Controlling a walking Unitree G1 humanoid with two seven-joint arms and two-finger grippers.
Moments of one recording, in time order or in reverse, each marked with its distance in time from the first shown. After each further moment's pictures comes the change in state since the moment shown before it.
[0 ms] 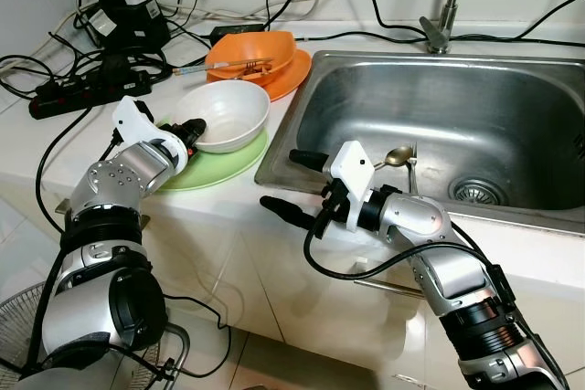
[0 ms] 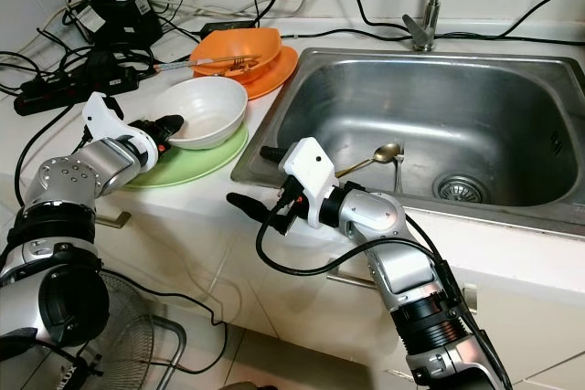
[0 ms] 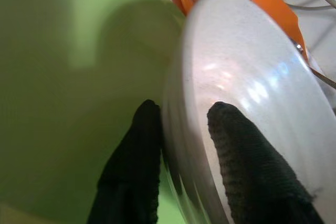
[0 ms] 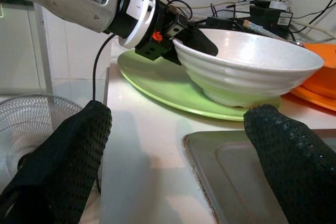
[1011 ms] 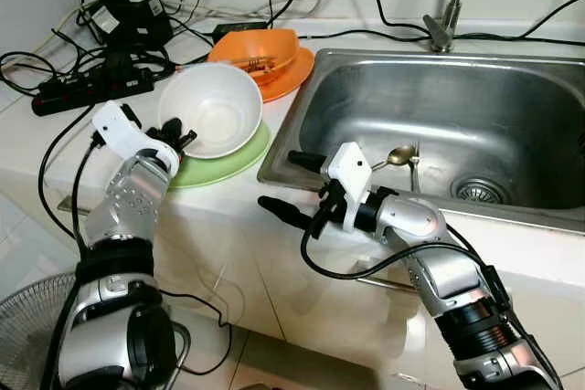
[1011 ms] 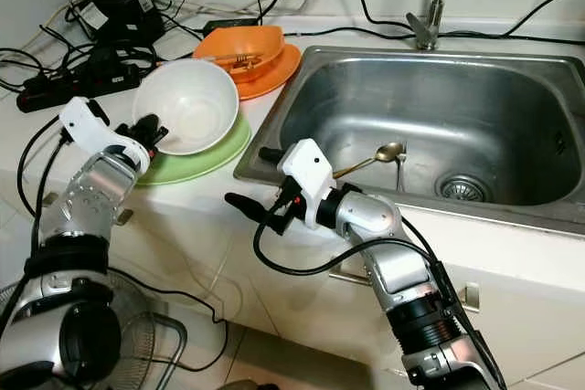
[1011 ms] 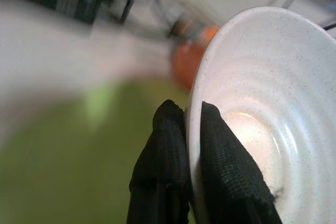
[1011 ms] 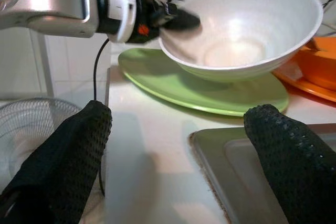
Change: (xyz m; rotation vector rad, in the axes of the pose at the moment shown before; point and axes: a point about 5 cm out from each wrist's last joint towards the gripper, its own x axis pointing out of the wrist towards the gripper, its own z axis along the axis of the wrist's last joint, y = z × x) left arm -0.015 0.004 -0.001 0.323 -0.399 -0.066; right arm 0.004 0.000 -0.006 0.038 -0.005 -0.026
